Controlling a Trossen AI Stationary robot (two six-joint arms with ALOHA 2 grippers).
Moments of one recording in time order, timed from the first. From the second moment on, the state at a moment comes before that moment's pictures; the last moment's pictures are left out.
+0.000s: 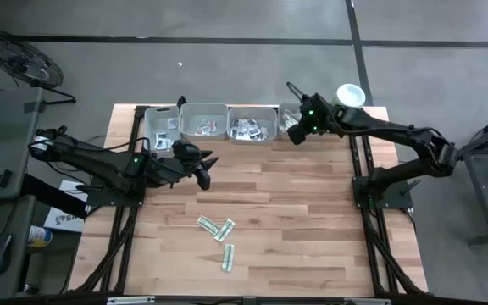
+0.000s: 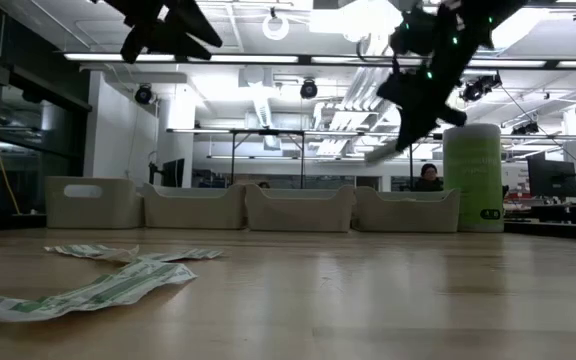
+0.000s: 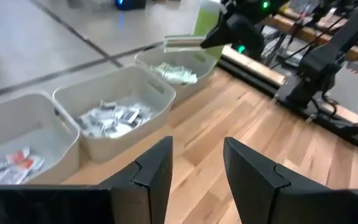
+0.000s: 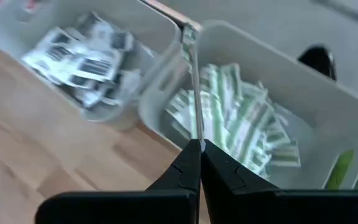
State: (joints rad) left arm -0.22 1.06 0.83 -0.19 -0.76 -0.58; right arm -0.55 1.32 0.99 -0.57 0.22 0.35
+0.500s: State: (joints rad) left arm -0.22 1.06 0.83 -0.35 -0.74 -0.76; right arm -0.79 1.32 0.73 -0.28 -0.07 0.47
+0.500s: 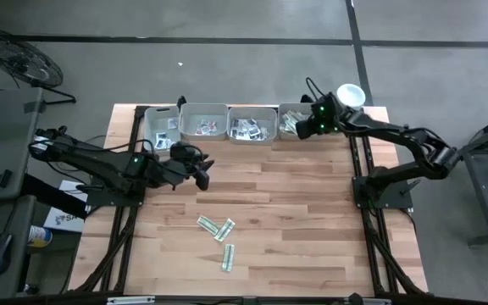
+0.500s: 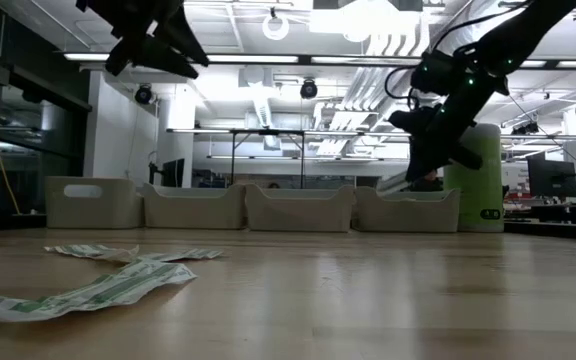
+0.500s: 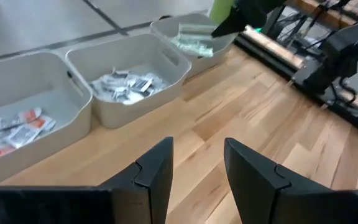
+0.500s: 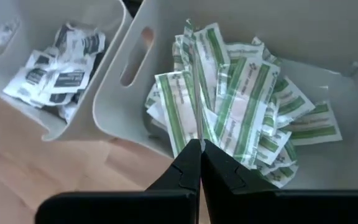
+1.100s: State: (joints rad) left arm -0.22 1.06 0.83 -0.57 -0.60 -0.95; right arm -0.80 1.32 0.72 -0.23 0.01 0.55
